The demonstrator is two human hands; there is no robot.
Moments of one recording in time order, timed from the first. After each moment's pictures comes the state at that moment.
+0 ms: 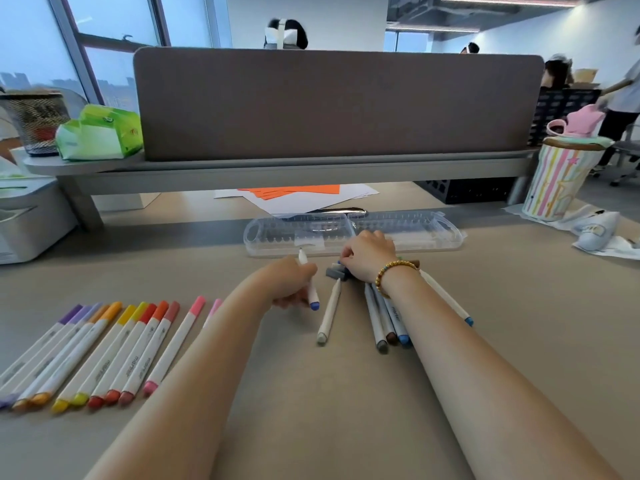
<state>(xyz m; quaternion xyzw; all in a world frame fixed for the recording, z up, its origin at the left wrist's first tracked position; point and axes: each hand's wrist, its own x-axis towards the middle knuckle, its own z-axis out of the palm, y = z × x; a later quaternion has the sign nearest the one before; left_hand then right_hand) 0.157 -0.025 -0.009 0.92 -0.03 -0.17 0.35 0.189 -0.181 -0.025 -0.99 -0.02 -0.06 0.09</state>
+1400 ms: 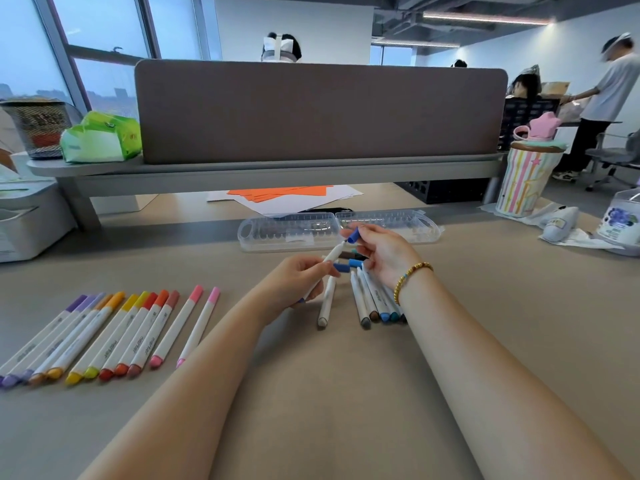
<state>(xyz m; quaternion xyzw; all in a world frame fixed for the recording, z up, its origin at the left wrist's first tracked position) 0.116 -0.032 -0.024 0.82 -0.18 -0.11 0.53 0.124 -0.198 -0.009 -0.64 0.08 -0.04 0.76</state>
